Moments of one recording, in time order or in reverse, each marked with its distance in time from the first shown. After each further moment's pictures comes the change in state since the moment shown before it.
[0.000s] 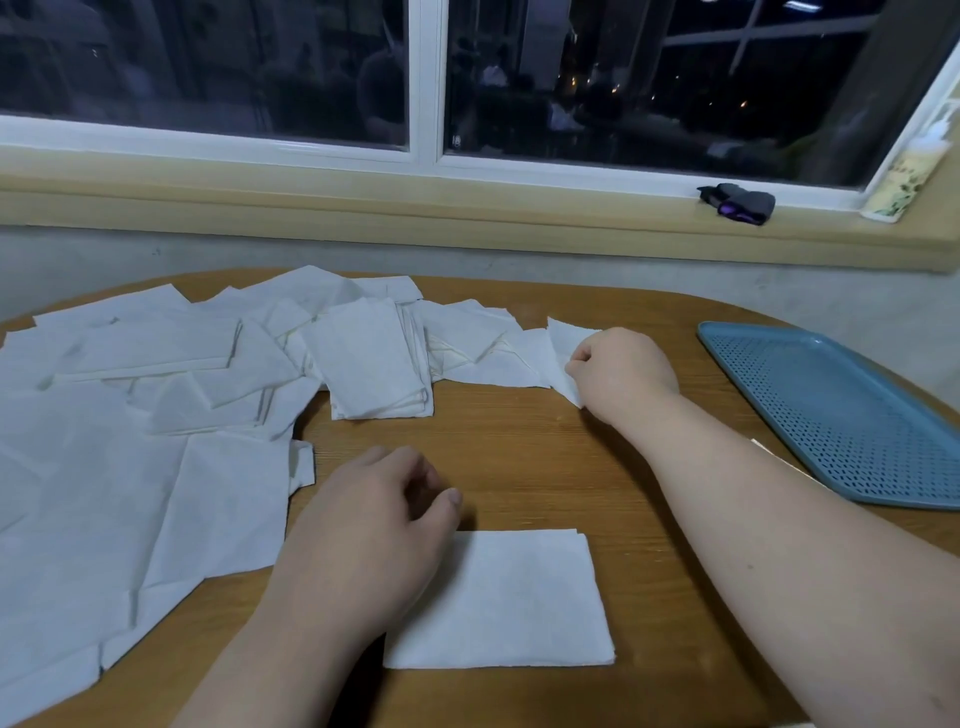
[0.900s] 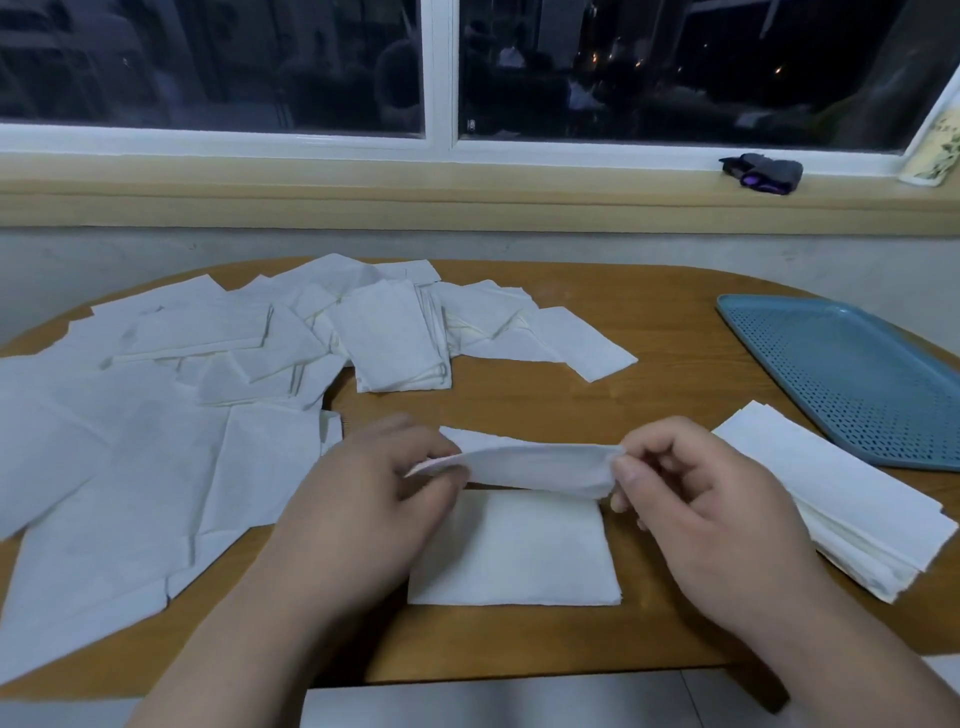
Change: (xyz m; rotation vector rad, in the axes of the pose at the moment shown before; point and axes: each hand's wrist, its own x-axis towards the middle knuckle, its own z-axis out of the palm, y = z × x) left_hand -0.023 -0.004 -0.023 -0.131 -0.010 0.182; right_hand -0.198 0.025 -0.045 0.752 -0.001 -0.252
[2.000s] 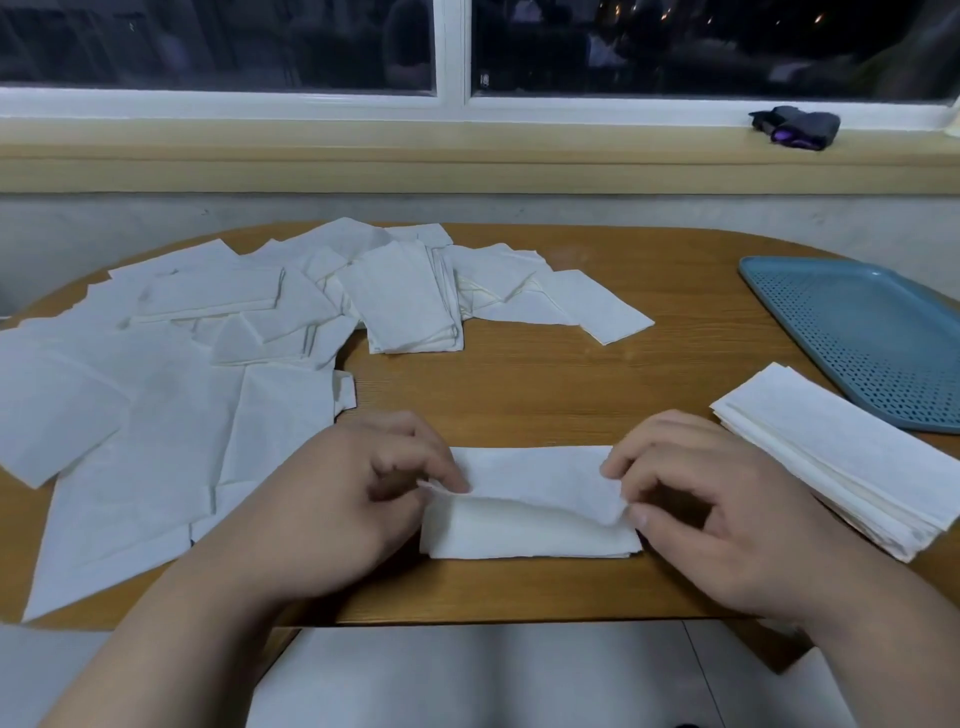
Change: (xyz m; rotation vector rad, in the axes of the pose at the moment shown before) left_hand -0.016 -0.009 -0.023 -0.069 -0.325 0.046; right_hand 0.001 0.035 -0.010 -0.186 -0.286 -0.449
